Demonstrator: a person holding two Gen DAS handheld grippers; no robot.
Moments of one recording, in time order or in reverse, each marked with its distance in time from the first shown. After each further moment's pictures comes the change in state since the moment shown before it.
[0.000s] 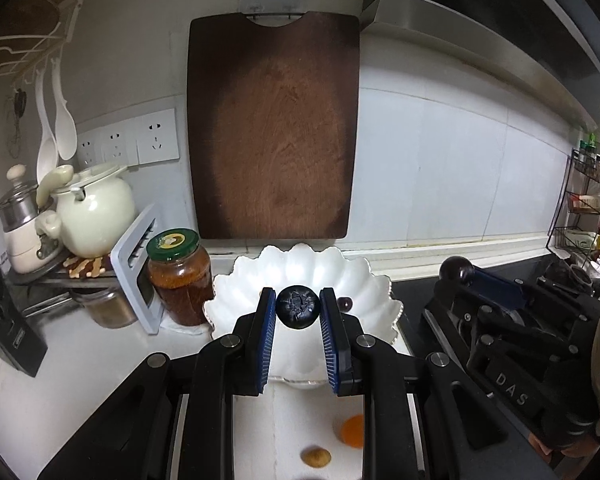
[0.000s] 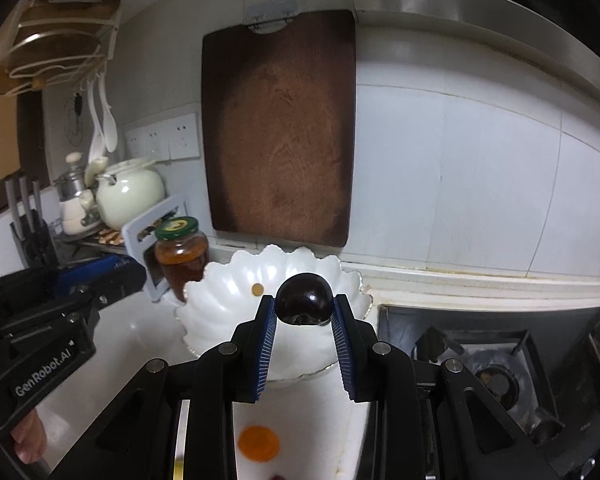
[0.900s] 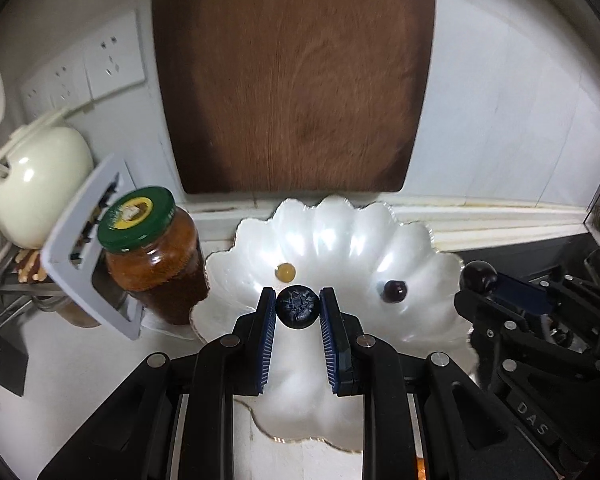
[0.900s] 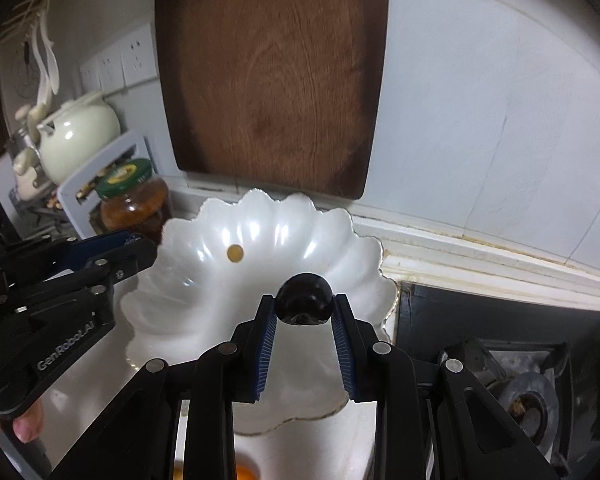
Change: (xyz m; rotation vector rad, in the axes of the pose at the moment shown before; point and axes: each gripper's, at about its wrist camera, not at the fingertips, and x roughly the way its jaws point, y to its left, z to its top) left arm 0.153 0.025 0.018 -0.005 0.302 0.034; right arm 0.139 -0.004 0.021 -0.022 0.305 0.016
